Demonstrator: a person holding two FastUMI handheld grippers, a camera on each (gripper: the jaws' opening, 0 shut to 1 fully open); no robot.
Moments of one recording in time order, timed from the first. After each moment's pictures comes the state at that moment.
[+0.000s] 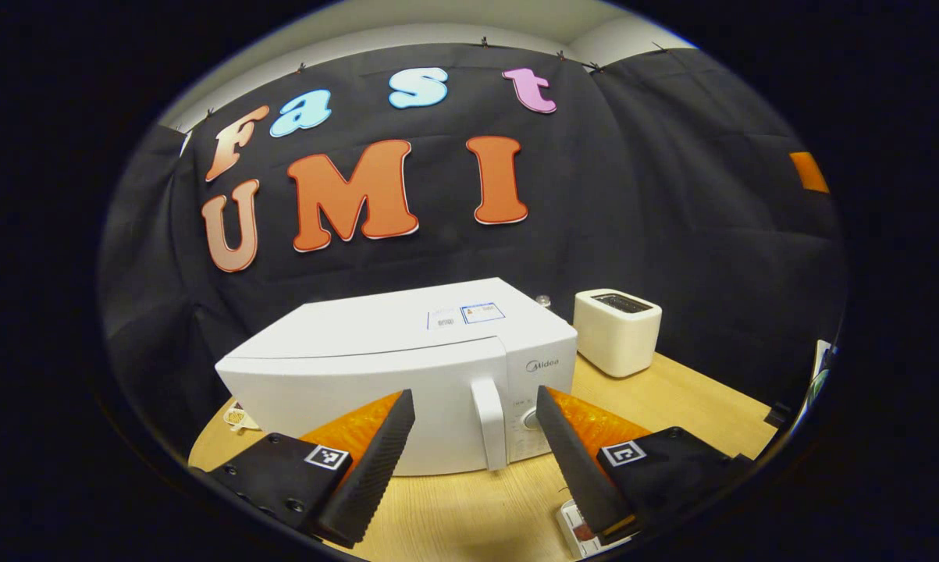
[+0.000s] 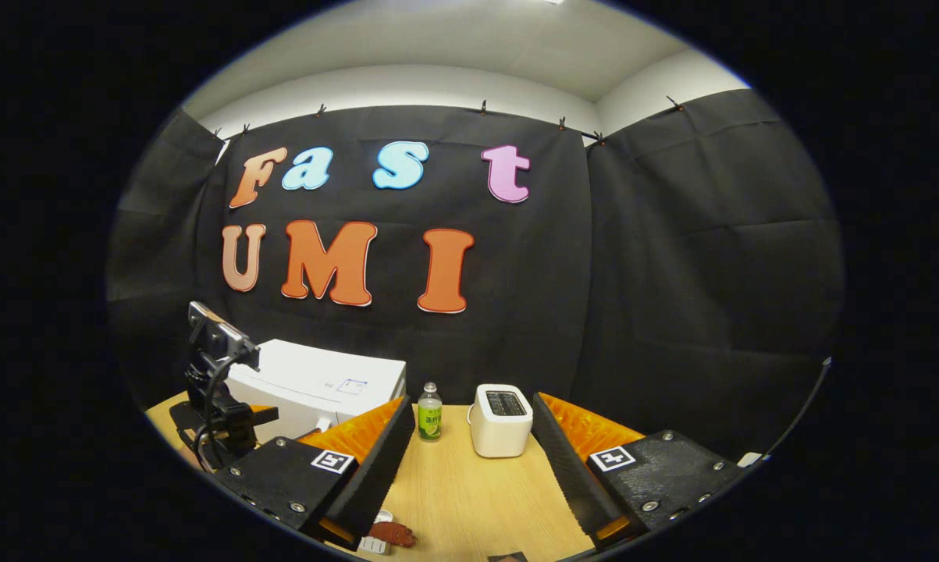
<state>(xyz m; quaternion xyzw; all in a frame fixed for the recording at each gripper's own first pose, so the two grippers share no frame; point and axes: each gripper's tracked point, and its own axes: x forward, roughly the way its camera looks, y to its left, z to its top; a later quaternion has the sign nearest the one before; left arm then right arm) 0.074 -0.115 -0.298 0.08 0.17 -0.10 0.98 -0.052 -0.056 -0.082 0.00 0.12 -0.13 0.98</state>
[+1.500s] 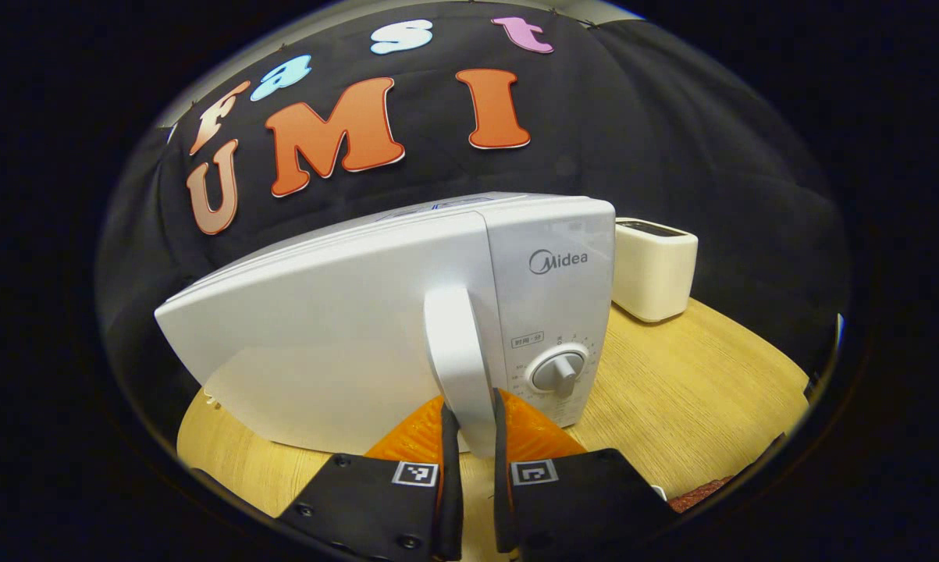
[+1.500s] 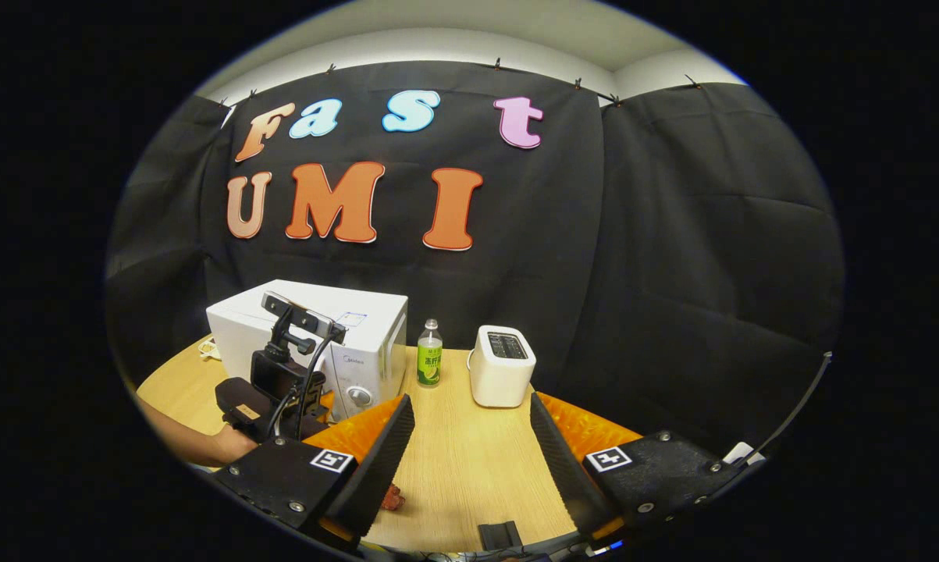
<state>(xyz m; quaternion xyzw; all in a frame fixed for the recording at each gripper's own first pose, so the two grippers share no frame) 0.104 -0.122 -0.390 0.11 0.24 -0.07 0.96 -0.080 -0.046 -0.148 0.00 0.22 -0.10 0.97</state>
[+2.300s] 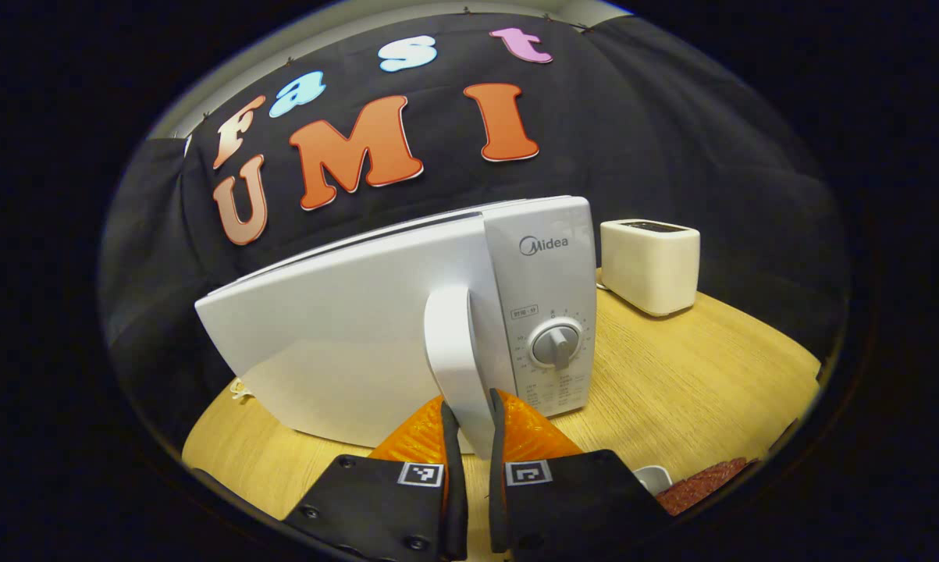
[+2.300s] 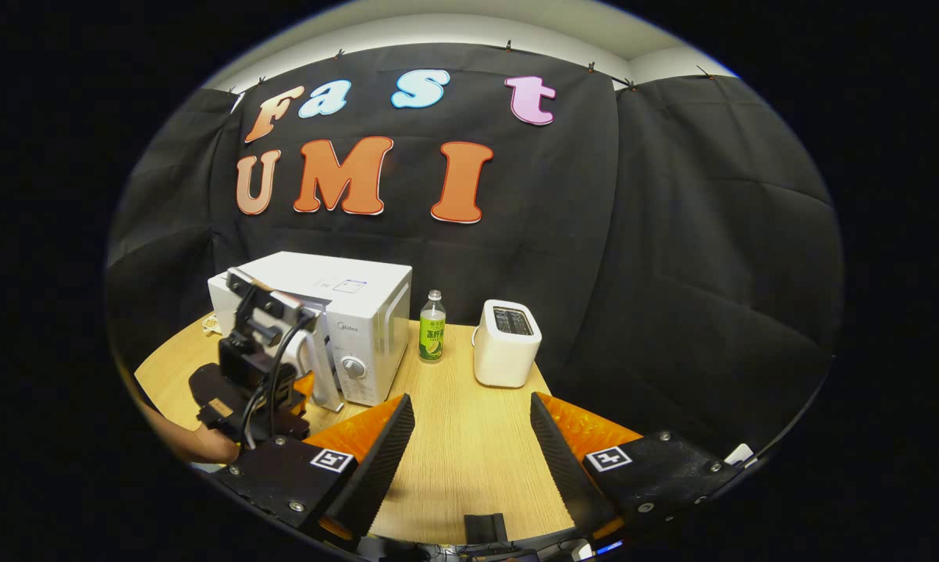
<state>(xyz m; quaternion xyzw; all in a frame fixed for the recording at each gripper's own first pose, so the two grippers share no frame) 0.051 -0.111 -0.383 0.13 0.20 -0.03 0.97 -0.085 -0.060 -0.183 0.00 0.27 -0.07 0.96</state>
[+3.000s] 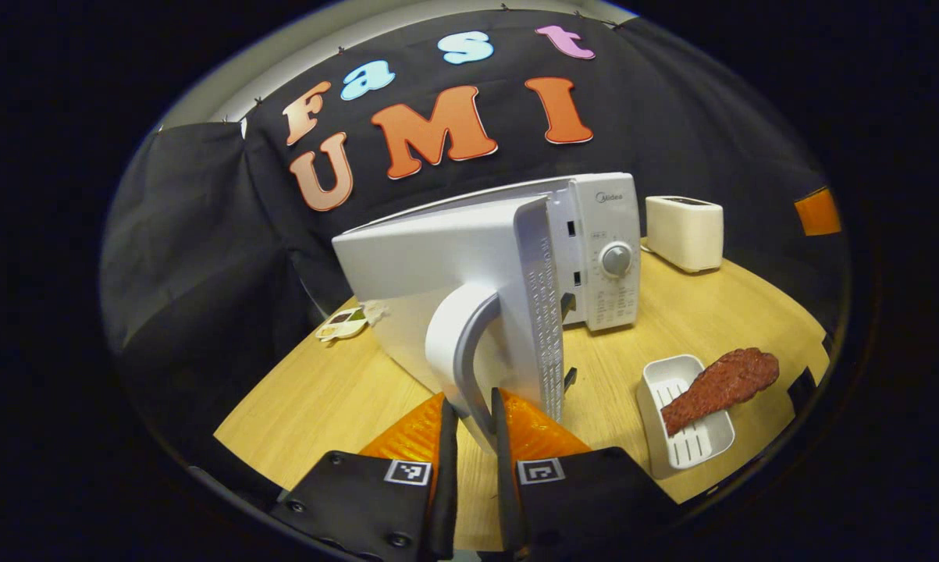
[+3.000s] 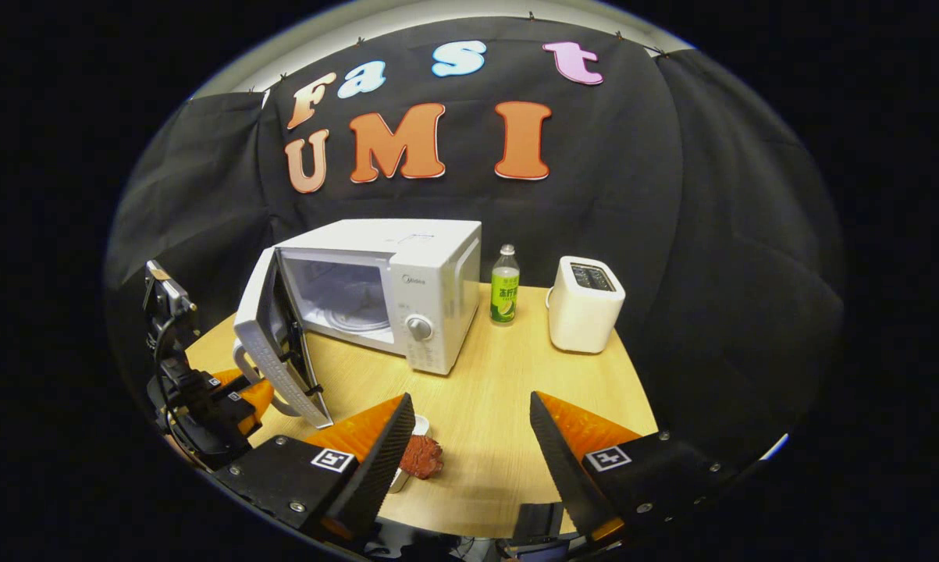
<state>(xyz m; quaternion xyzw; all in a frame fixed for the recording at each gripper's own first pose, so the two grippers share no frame) -0.096 0.007 -0.371 0.15 0.26 0.09 0.95 -0.092 0.002 -0.251 0.04 0.33 0.06 0.94</state>
